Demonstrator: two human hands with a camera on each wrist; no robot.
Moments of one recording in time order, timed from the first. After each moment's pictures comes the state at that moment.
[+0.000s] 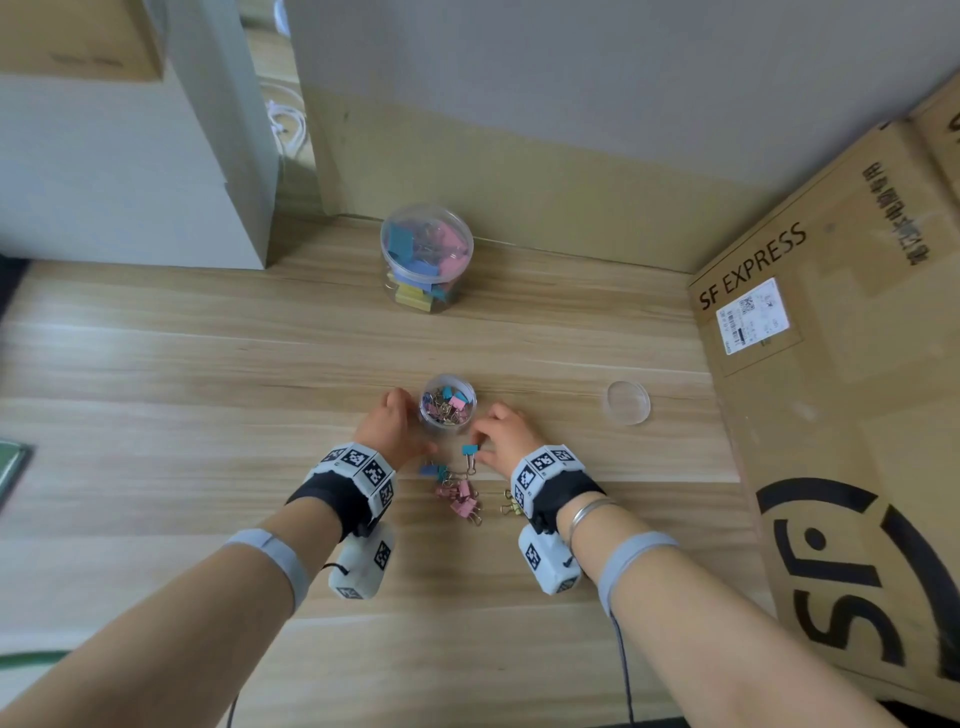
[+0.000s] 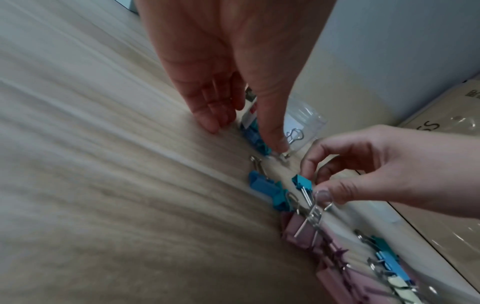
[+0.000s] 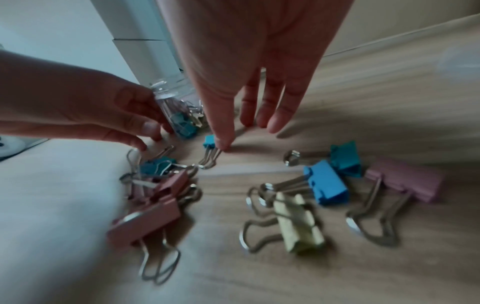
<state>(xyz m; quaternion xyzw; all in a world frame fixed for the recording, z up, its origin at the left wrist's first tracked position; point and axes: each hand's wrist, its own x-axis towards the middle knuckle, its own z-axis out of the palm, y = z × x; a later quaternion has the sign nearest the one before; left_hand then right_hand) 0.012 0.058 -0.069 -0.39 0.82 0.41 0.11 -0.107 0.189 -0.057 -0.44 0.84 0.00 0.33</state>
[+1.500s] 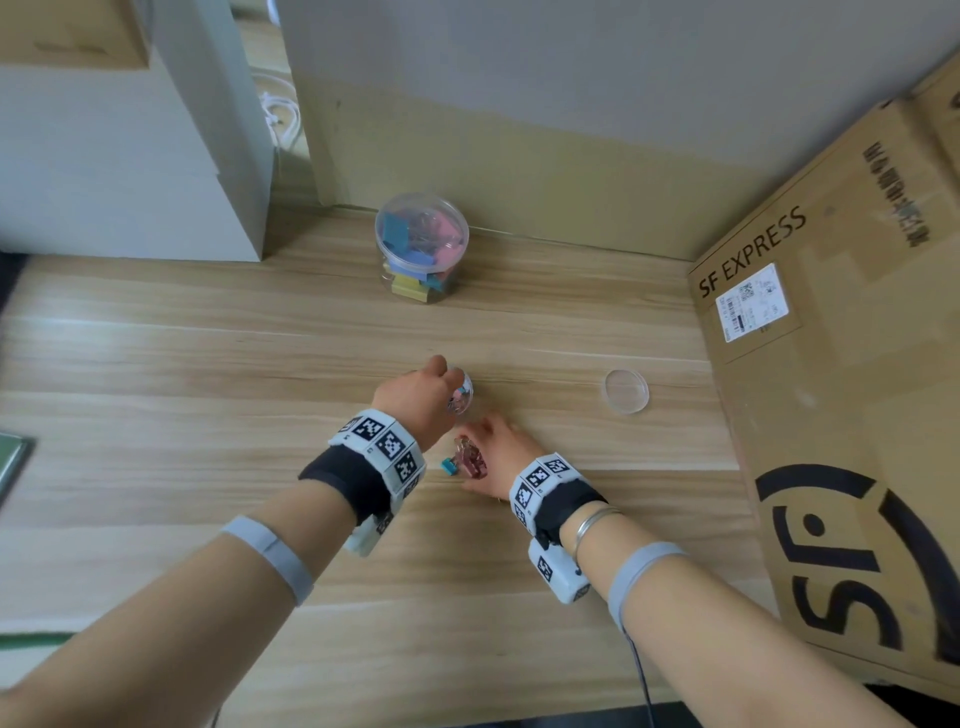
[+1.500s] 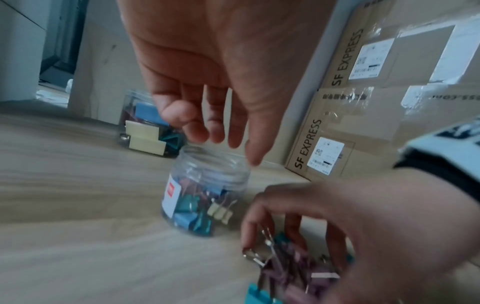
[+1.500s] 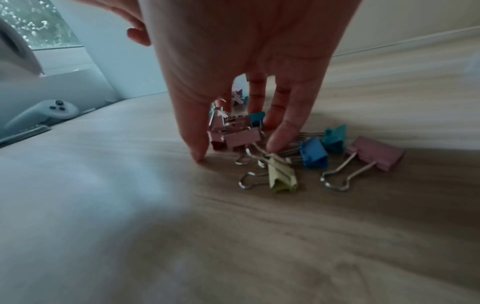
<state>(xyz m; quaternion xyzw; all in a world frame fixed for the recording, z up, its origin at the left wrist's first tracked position) -0.009 0.074 -0.001 -0.21 0.95 0.19 0.13 -0.090 0.207 -0.062 -0.48 0.81 0.05 0.32</state>
